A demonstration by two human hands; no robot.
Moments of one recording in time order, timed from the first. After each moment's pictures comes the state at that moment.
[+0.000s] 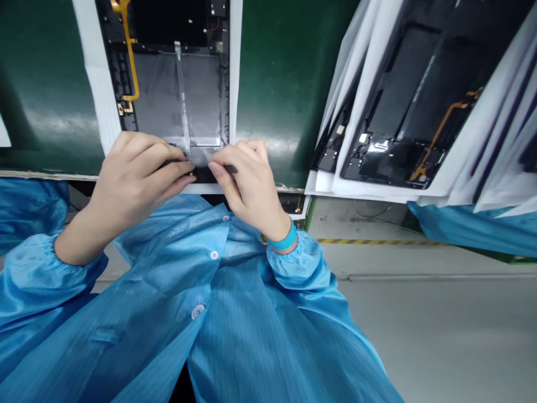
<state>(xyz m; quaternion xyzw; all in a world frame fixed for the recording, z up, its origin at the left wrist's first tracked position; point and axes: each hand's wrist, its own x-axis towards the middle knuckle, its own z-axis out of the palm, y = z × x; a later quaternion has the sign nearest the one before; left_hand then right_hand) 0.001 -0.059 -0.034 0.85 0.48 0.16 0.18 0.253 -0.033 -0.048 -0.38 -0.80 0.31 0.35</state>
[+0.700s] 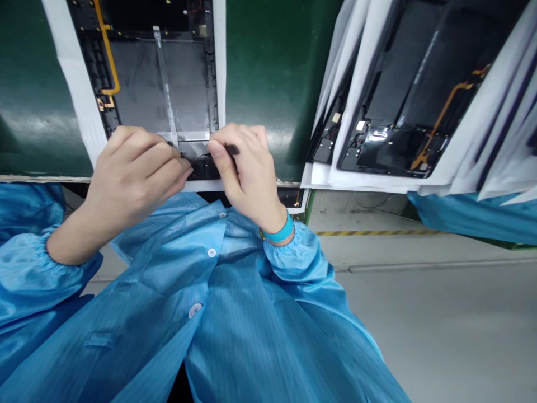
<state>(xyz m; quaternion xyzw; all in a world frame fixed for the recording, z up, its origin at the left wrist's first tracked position) 0.017 -0.049 -0.030 0.85 0.46 0.15 0.21 0.254 -0.033 -0.046 -0.47 -0.74 0.33 0.34</state>
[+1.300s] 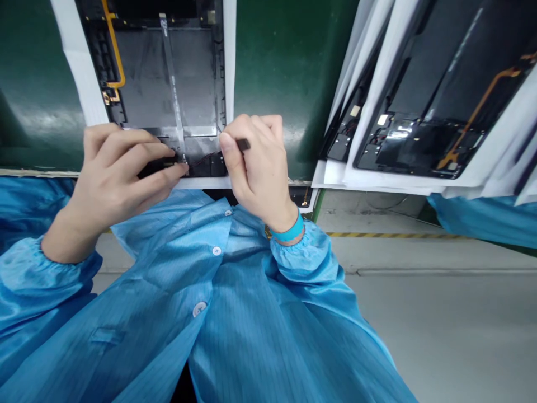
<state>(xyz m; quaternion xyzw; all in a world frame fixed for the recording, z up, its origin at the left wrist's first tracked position) -0.012 -0.063 -0.030 0.80 0.50 0.16 0.29 0.254 -0.030 -0.045 -0.45 -0.78 0.27 0.35</state>
